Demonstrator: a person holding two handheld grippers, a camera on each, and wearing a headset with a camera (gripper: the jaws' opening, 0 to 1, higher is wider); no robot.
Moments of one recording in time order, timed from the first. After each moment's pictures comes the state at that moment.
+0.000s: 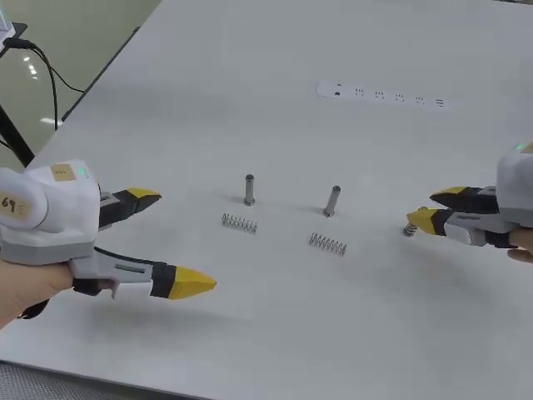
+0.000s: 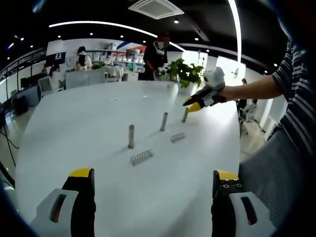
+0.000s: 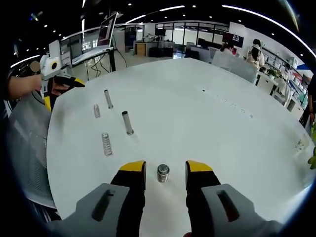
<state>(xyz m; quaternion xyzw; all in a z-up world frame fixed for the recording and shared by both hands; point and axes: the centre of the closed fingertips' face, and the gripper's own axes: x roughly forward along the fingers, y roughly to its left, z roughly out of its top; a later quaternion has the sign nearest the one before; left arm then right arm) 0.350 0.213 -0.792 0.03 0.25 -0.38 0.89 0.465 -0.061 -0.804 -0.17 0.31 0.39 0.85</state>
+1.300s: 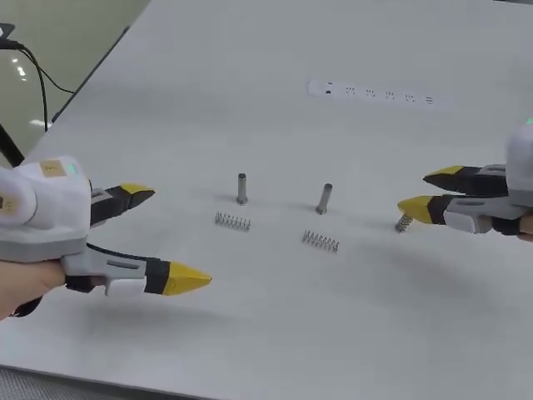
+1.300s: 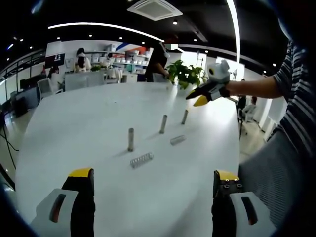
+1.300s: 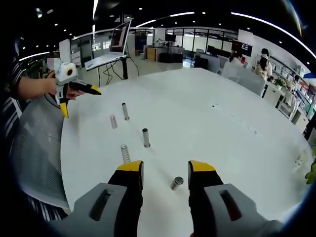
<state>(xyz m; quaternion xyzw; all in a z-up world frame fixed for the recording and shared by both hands) 0.352 0.211 -0.787 0.03 0.24 -0.38 0.89 0.445 -0.038 -0.761 -0.18 0.28 0.44 0.83</state>
